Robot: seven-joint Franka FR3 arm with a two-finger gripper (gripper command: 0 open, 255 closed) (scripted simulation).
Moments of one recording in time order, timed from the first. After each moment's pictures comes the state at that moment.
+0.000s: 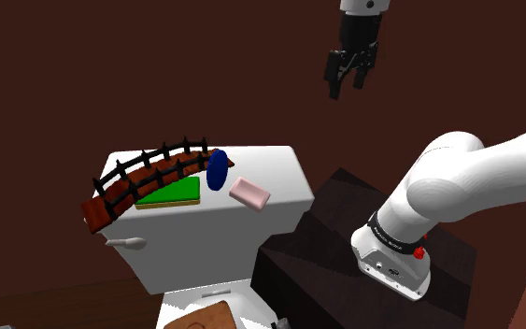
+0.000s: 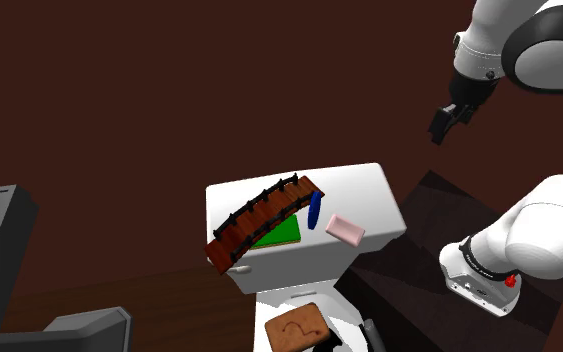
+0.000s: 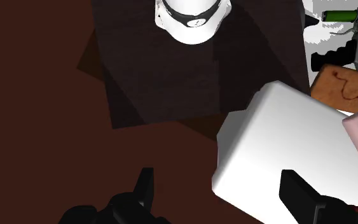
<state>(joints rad) 0.00 -0.80 -0.01 -2.45 -0.05 1.49 0.16</state>
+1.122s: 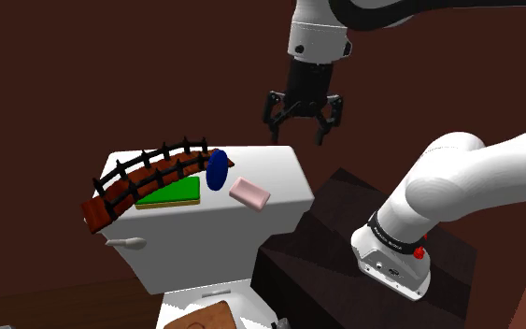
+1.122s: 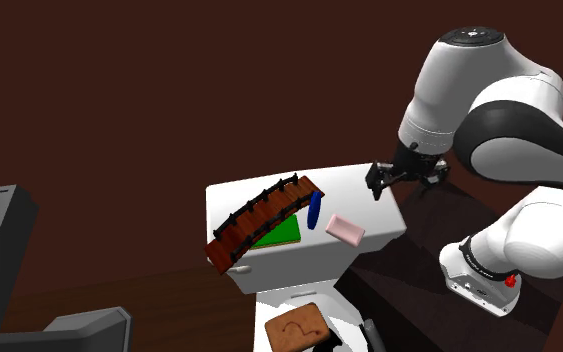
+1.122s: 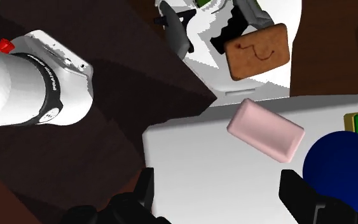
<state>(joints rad) -0.03 -0.79 0.37 -2.55 0.39 1.68 0.93</state>
